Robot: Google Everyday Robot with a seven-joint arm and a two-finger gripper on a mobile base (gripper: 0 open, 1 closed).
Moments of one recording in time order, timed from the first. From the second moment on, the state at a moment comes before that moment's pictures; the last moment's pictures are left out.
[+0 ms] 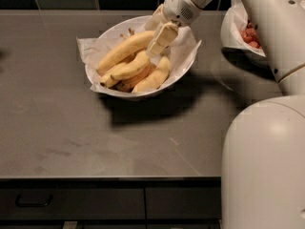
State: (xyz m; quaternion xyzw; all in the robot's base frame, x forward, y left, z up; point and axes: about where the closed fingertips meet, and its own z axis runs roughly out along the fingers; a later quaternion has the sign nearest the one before) arm 0.673 -0.014 0.945 -0.70 0.63 0.18 0.30
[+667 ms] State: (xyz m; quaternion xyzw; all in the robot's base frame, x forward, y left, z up) arm 0.677 -0.011 0.934 -0.70 0.63 0.19 0.29
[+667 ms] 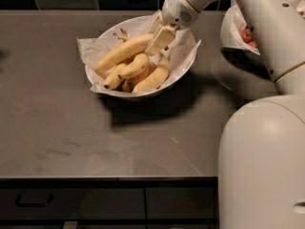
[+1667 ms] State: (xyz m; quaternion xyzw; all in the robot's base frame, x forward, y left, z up) arm 0.665 -0.025 0.965 -0.69 0.63 0.16 0.32
